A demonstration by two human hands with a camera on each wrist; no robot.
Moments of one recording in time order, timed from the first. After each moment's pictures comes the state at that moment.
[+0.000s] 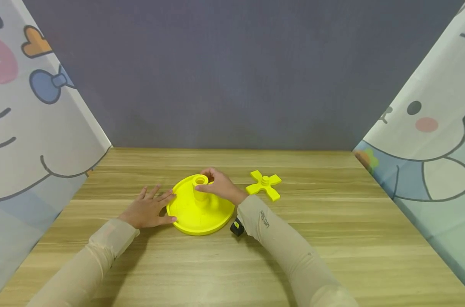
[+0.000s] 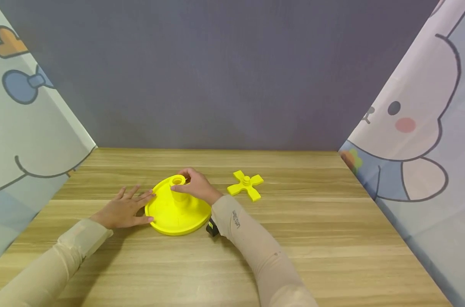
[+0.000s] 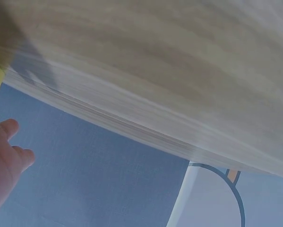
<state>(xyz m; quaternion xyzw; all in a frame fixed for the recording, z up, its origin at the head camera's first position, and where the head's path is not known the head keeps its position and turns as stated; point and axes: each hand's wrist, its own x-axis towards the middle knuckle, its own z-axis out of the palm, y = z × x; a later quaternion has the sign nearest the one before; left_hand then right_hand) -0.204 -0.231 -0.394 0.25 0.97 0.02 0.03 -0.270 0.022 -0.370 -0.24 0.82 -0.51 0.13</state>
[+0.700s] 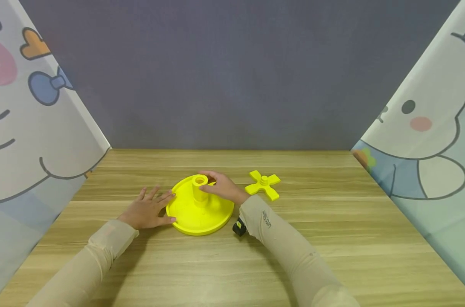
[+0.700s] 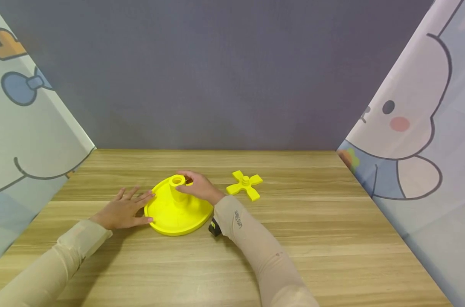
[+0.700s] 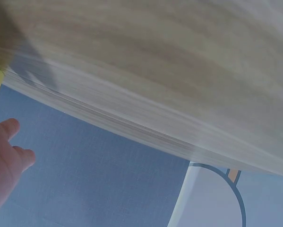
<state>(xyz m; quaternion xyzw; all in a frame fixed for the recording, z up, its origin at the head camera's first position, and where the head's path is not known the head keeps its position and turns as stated) -0.206 -0.234 -0.397 0.24 0.97 0.04 0.04 -0.271 0.031 -0.373 -0.27 0.82 -0.49 0.14</state>
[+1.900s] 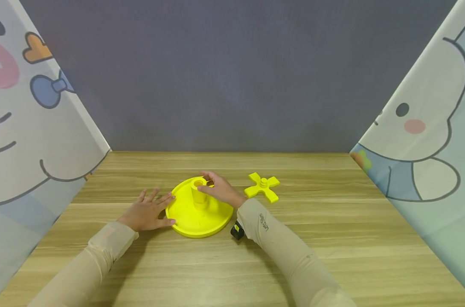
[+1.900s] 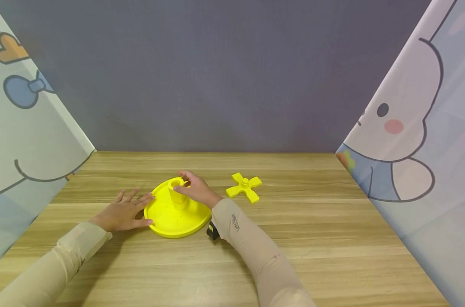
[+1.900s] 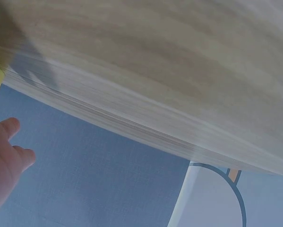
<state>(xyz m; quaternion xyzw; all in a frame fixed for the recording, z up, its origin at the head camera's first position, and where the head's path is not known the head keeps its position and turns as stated) -0.204 -0.234 -0.397 0.25 0.97 0.03 0.02 -0.267 0.023 -0.376 -0.24 0.83 -0.49 0.12</state>
